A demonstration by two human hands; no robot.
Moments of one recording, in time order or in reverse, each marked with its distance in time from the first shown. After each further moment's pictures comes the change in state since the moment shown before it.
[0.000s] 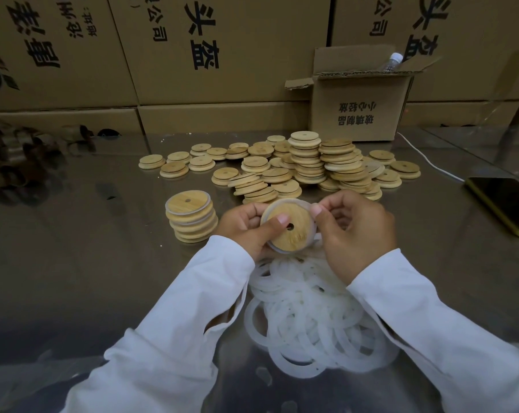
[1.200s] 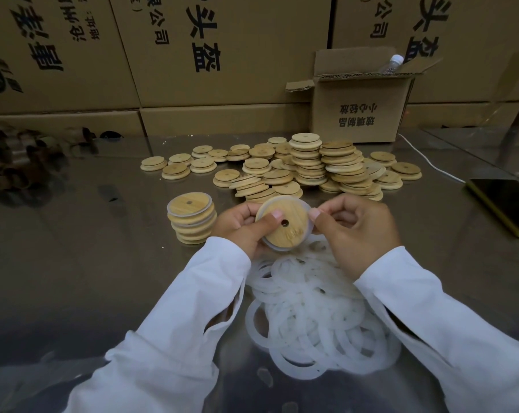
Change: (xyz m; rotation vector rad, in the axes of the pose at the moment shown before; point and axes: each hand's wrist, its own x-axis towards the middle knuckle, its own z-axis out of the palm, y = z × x) left_hand 0.004 -0.001 -0.004 -0.086 0.081 -0.016; right_hand 0.005 -0.002 -0.004 0.209 -0.086 0.143
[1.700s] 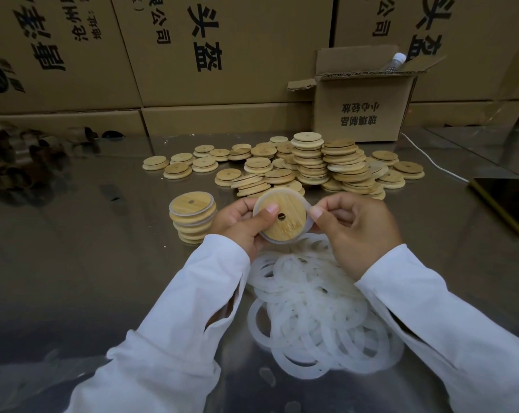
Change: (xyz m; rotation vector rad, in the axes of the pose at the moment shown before) left_hand -0.002 0.006 0.001 -0.155 -0.018 0.009; right_hand -0.004 -0.011 -0.002 -0.041 -0.119 -0.011
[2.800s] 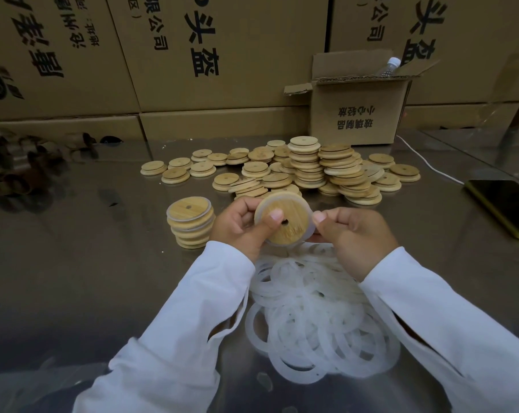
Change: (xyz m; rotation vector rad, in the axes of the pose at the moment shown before) left_hand -0.004 -0.004 0.001 0.266 -0.002 0.221; right_hand -0.001 -0.003 -0.003 0.111 -0.060 0.278
